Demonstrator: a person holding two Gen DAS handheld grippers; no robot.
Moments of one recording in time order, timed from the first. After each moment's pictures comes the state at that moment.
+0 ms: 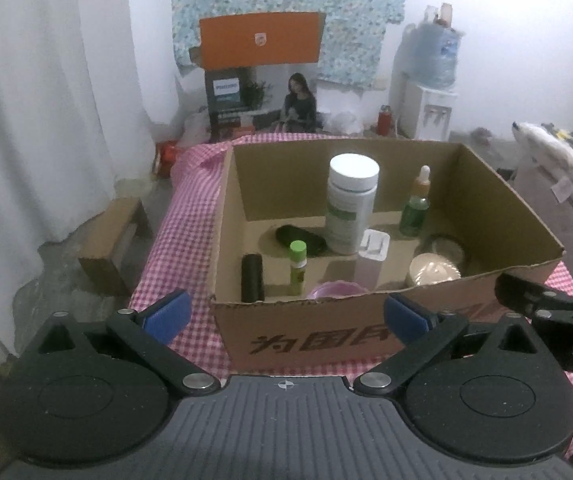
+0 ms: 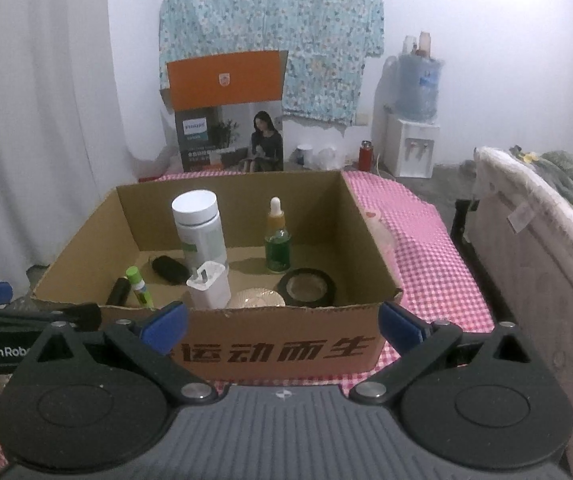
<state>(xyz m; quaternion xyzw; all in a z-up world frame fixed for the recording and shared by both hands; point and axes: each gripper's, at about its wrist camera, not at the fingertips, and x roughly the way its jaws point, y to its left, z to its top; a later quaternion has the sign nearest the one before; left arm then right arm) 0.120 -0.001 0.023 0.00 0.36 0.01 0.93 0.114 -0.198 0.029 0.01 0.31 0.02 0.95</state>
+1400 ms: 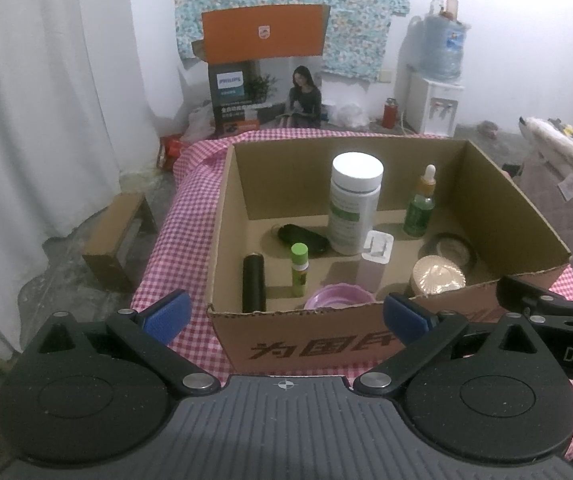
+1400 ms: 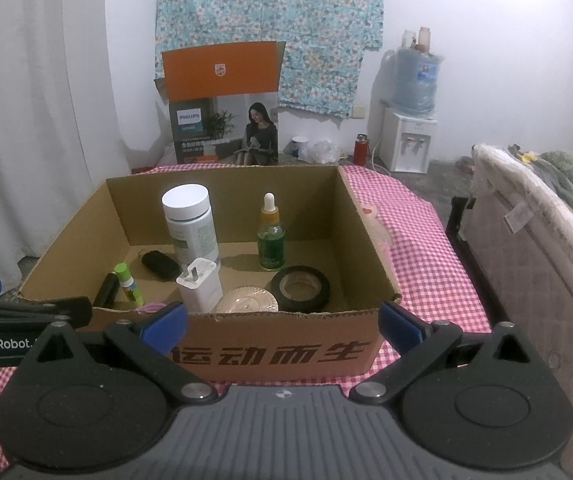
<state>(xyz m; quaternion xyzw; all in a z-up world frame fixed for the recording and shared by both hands) 0.126 -0.006 0.027 0.01 0.37 0.02 0.93 0.117 -0.203 0.031 0.01 0.32 0.02 0.95</state>
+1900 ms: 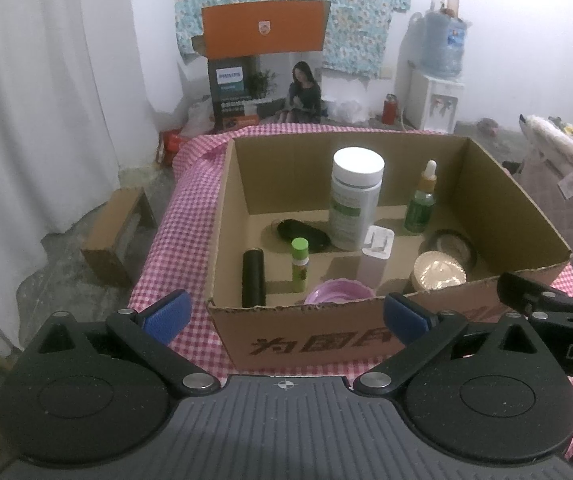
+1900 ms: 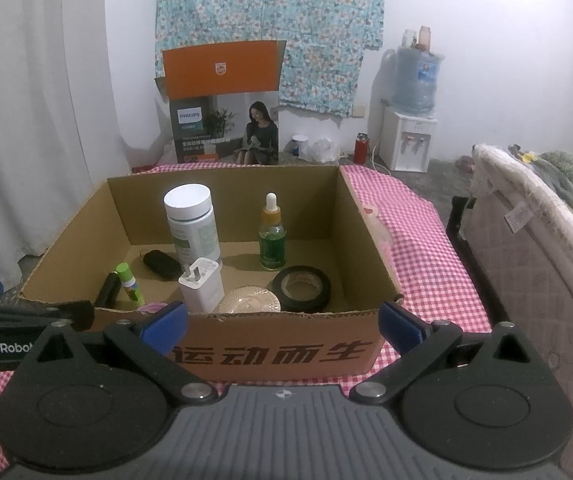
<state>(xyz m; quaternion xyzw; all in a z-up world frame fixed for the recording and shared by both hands) 0.127 -0.005 0.026 0.01 0.37 0.02 0.93 0.120 -0.206 0.032 0.00 0.32 0.02 0.95</state>
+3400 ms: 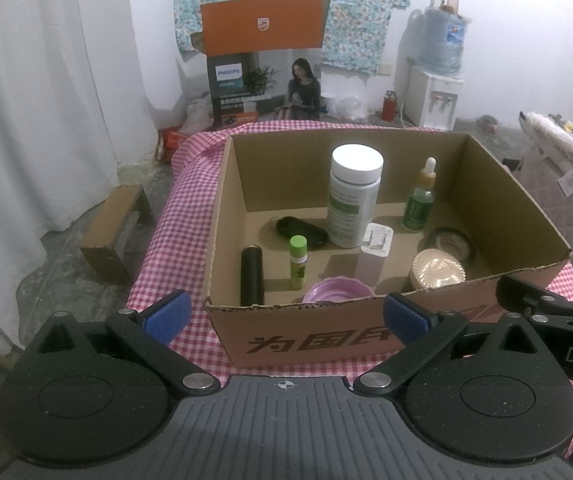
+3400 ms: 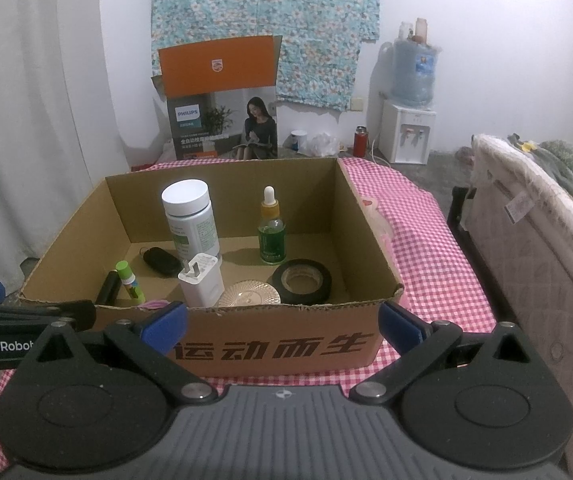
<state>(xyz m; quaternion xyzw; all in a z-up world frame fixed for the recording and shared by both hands) 0.128 -0.006 0.026 0.01 0.38 0.01 0.93 0.120 -0.211 0.032 0.01 0.33 0.02 0.94</state>
